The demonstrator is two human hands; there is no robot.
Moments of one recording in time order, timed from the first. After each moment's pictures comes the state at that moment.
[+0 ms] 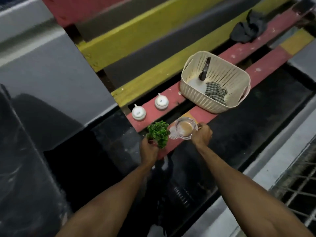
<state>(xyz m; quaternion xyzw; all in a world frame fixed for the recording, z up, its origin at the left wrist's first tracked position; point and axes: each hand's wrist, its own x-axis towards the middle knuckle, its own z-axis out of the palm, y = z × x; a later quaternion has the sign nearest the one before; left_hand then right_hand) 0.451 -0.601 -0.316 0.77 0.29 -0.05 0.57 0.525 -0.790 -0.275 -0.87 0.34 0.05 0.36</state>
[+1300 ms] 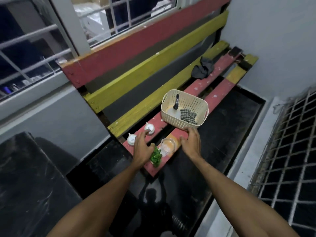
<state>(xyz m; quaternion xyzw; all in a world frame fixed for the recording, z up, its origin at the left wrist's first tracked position) 0.488 -0.585 -0.110 0.86 0.06 -0.09 0.50 0.492 -0.793 -0.111 -0.91 0.20 -0.03 0.36</state>
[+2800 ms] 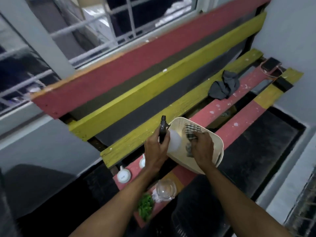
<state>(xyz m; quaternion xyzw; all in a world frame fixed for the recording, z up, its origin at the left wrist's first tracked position) 0.689 -0.702 -0.085 0.84 0.07 0.12 0.52 0.721 -0.877 -0.147 -0.94 0.14 -0.03 0.31</state>
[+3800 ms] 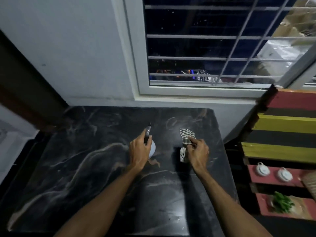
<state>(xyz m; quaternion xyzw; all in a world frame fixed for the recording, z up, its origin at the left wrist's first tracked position) 0.119 -0.073 0.012 0.81 0.42 0.29 0.29 0.259 -0.232 0.009 -0.90 -0.16 0.11 0.39</state>
